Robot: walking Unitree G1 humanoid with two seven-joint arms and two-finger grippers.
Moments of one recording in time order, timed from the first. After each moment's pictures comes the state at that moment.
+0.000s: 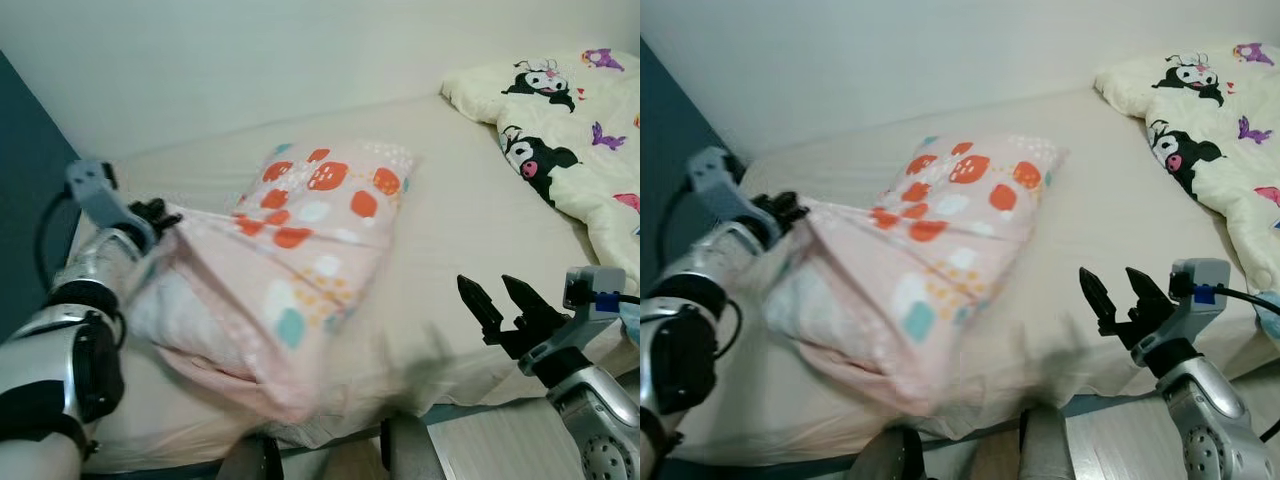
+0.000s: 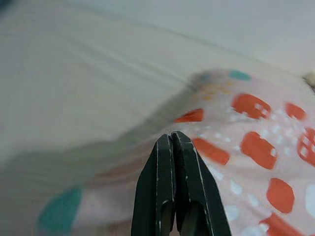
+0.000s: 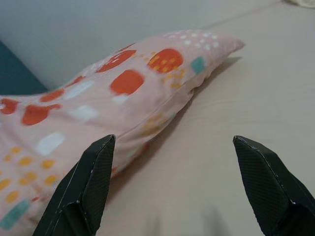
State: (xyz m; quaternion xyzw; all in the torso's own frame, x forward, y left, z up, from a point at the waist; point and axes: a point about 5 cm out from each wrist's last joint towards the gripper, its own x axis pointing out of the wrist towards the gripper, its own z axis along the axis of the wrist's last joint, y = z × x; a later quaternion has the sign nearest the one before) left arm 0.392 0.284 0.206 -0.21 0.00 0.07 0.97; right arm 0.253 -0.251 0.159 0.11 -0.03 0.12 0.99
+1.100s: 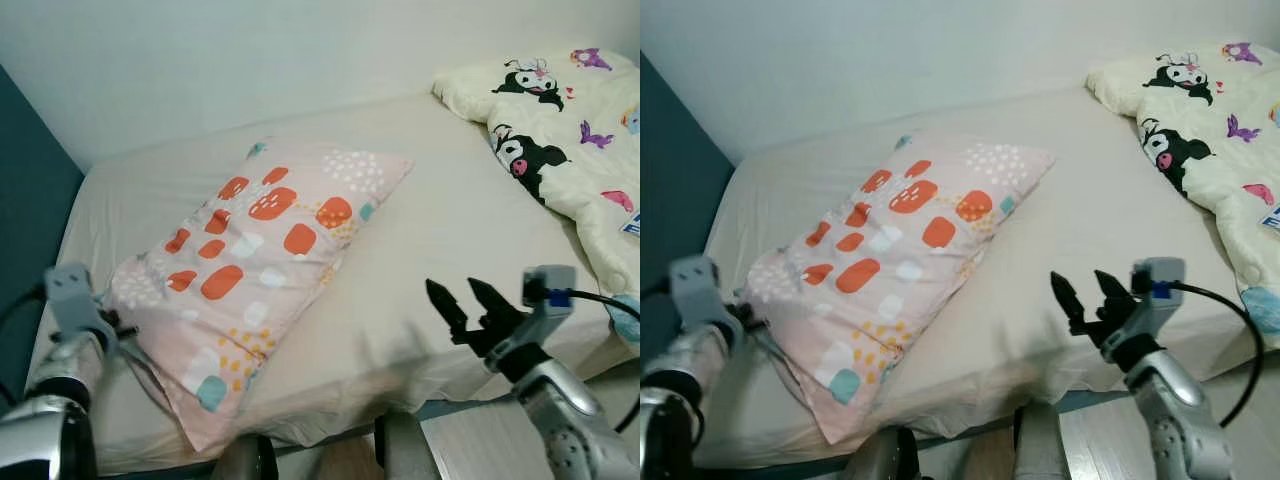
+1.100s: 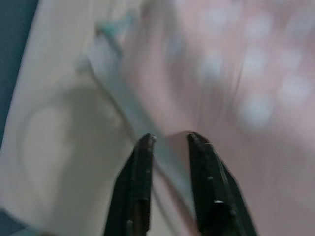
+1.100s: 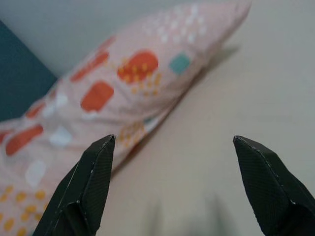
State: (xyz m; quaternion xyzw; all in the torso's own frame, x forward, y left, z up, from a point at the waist) left arm 0.318 0.300 0.062 -0.05 0.23 0.19 0.95; right arm 0.269 -0.220 0.132 0.12 0.01 0.15 0.98
